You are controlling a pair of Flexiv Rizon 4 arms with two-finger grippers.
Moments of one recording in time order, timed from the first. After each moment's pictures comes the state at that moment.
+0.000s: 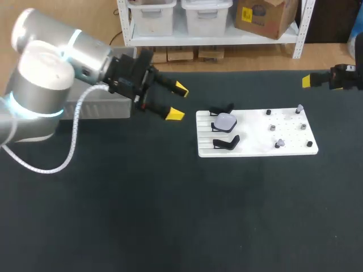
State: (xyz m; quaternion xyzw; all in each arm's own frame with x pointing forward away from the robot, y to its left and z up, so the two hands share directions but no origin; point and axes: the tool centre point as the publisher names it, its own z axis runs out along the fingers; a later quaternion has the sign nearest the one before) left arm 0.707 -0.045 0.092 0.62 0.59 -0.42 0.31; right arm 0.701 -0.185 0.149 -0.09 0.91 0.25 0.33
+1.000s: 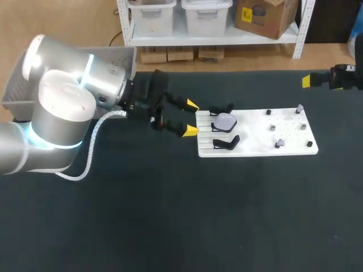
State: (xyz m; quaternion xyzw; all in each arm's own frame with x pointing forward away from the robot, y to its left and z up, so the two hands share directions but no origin) left arm 0.684 -0.071 0.062 0.61 0.61 -0.38 0.35; right arm 0.701 -0.185 0.149 -0.09 0.91 0.25 0.33
